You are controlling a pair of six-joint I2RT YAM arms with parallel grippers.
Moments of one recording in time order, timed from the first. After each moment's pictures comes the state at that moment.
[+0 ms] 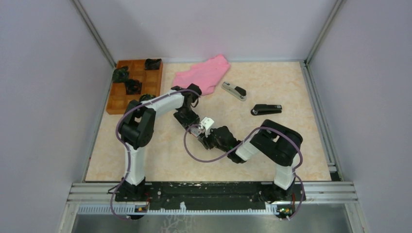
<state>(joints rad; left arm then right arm) -0.57 2.07 1.51 -0.96 -0.06 -1.24 0.94 1.84 0.56 0.92 0.06 -0.01</state>
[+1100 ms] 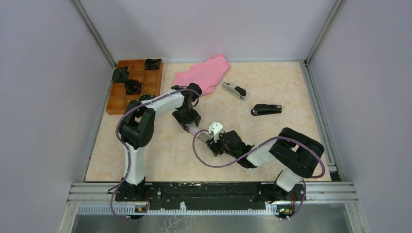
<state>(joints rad) -0.56 2.07 1.52 -0.96 -0.07 -1.20 0.95 1.60 0.40 0.74 0.10 -0.01</state>
